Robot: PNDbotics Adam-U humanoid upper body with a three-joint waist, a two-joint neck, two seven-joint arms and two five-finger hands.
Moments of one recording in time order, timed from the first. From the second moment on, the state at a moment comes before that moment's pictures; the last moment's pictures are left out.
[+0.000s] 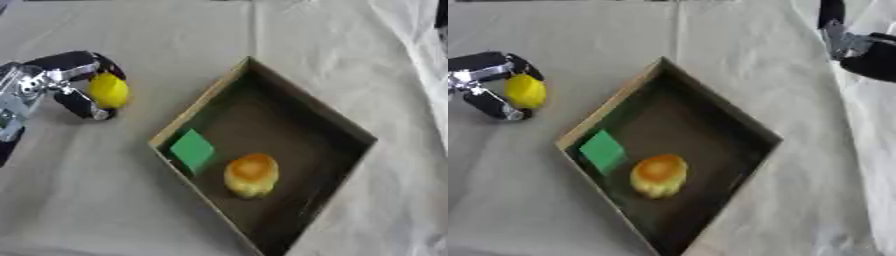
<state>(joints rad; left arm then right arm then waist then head) -0.87 0.61 -0.32 -1.12 -0.65 -0.15 -0.50 -0.42 -0.82 0.06 -1.98 0.16 -0.14 -0.15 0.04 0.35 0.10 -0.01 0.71</state>
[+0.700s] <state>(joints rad) -0.95 0.62 -0.38 -1.45 -0.57 -0.16 -0.52 -0.42 -0.81 0.06 -1.98 0.15 -0.14 -0.16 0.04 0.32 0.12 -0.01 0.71</state>
